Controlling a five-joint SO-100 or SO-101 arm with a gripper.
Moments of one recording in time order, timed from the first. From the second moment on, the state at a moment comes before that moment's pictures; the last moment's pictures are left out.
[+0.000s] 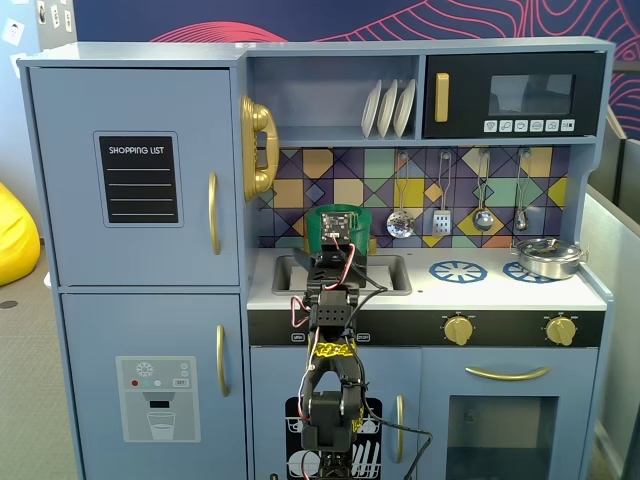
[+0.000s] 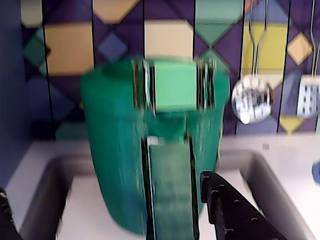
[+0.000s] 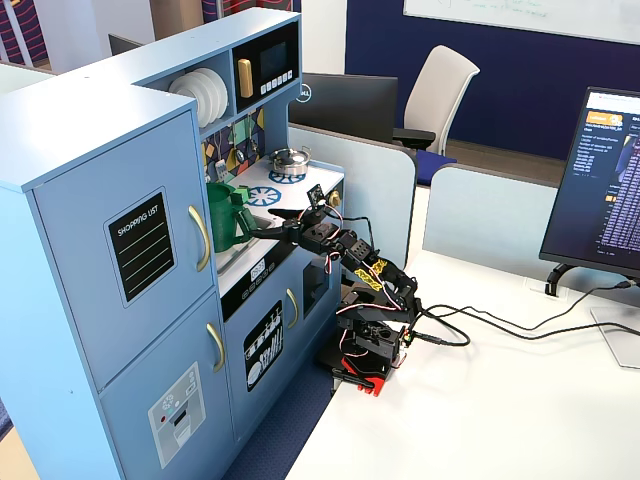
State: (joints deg) arm 3.6 158.2 132.5 16.4 -93.9
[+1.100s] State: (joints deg) arm 7.1 129.6 108.6 9.7 -94.6
